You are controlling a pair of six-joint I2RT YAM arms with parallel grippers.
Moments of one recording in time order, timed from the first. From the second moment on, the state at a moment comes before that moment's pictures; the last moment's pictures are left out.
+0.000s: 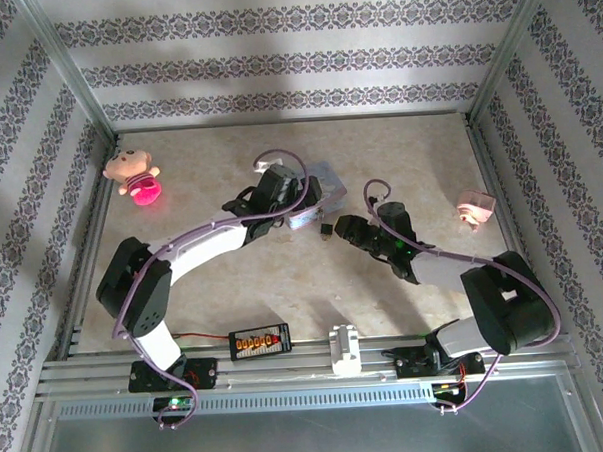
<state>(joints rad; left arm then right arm) -0.65 1.73 1.25 -0.15 -0.16 -0.74 0.37 1.43 0.49 0.39 -0.34 0.85</state>
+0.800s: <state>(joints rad) -0.54 2.03 1.52 -0.39 -0.32 -0.58 0.56 1.70 0.85 -0.06 -0.04 0.67</state>
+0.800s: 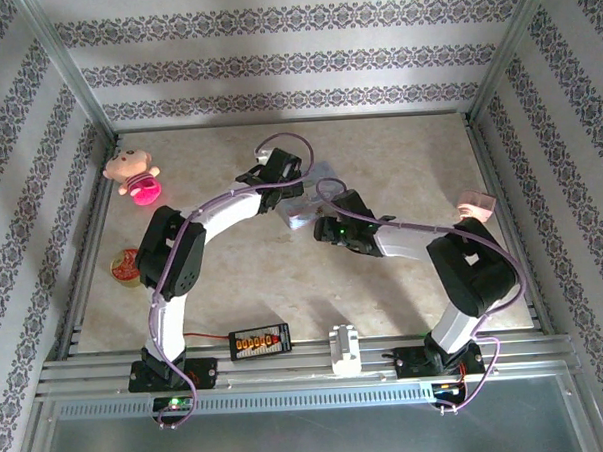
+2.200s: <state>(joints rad) -0.52 2.03 1.48 -0.35 -0.31 -0.62 0.54 1.78 0.89 -0.02 0.01 0.65</state>
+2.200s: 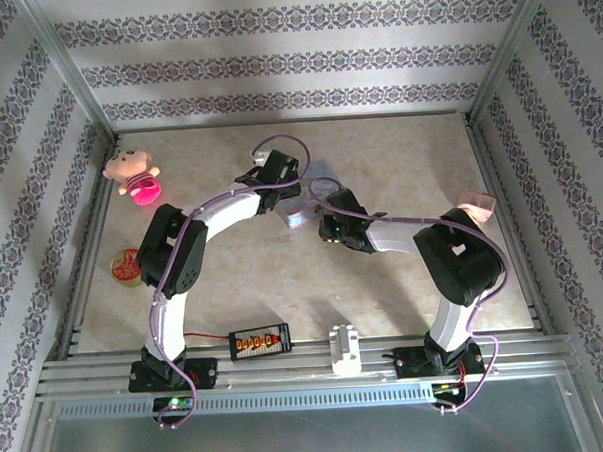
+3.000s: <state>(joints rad) -0.52 1.90 1.22 -0.19 -0.25 -0.80 0.49 1.77 0.84 0.07 -0.10 0.77</state>
